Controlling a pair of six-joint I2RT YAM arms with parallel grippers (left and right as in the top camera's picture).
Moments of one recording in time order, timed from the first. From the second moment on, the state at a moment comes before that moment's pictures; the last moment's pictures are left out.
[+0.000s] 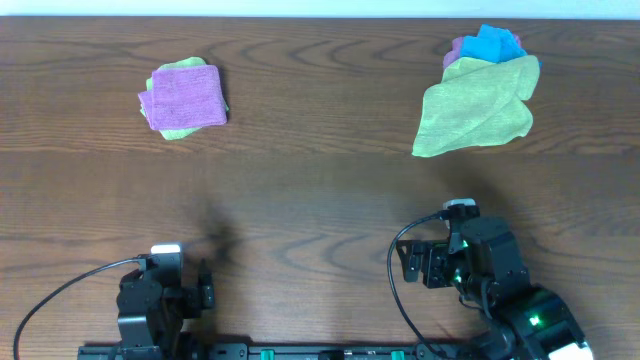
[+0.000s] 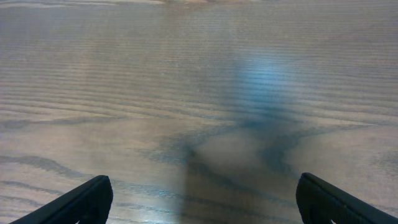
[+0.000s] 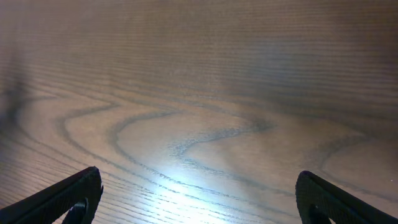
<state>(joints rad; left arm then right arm) 0.04 0.01 0.31 -0.99 -0.06 0.04 0.40 0.67 0.57 -0.80 -0.09 0.40</state>
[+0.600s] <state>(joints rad) 0.04 0.01 0.31 -0.99 -0.06 0.04 0.35 0.63 0.56 -0.82 -0.07 0.39</state>
